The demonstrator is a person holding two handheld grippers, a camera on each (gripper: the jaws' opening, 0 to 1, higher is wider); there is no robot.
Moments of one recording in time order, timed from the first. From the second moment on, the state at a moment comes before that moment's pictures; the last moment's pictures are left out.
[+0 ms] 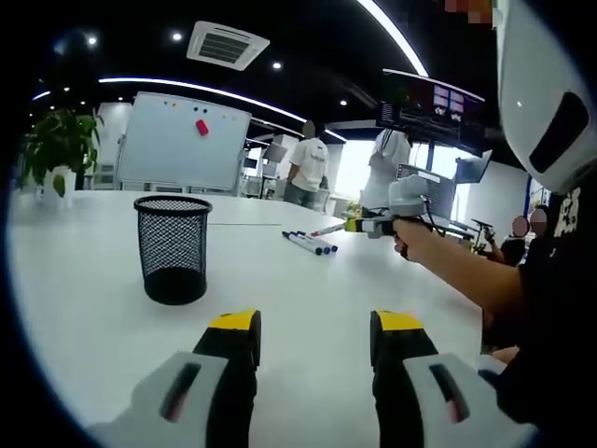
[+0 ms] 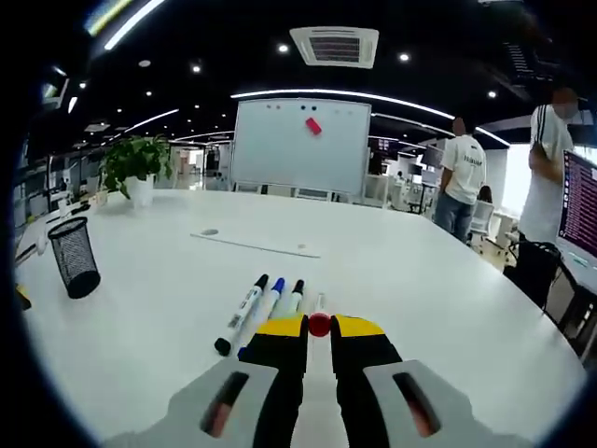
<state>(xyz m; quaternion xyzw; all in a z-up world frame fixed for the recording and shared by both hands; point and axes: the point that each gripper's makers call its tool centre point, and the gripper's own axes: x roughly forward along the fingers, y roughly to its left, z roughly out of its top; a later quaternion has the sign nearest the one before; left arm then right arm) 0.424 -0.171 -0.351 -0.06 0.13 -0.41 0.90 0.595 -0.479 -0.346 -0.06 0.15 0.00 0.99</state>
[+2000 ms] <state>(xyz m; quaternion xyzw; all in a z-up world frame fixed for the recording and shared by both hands) 0.428 -0.166 -0.356 -0.06 0.13 -0.40 0.90 0.603 -0.481 -0.390 -0.05 0.22 0.00 0.97</state>
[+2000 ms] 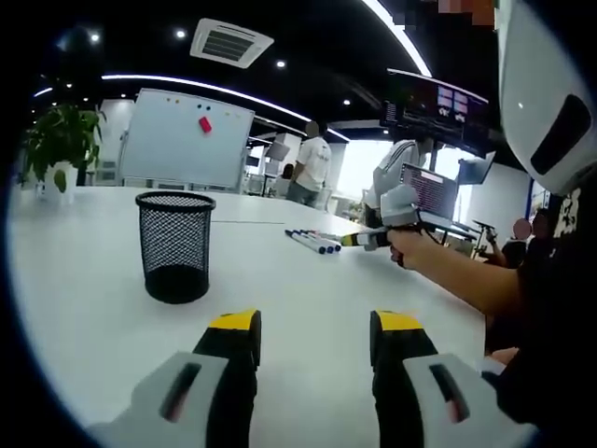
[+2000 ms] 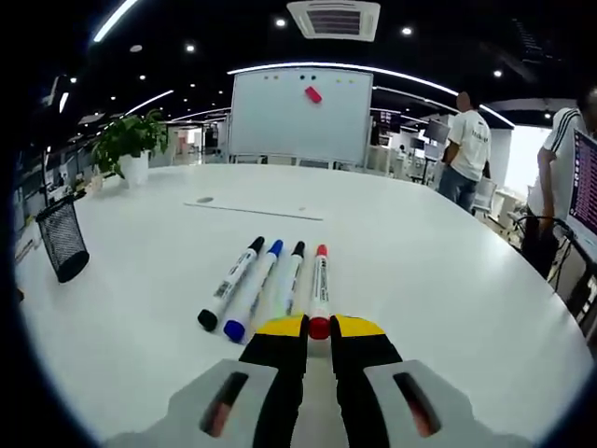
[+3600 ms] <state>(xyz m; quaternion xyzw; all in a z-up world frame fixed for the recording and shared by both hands) 0.428 -0.166 -0.357 -0.06 0.14 -0.40 0.90 0.598 -0.483 -0.403 -0.03 0.24 0.00 0.97</state>
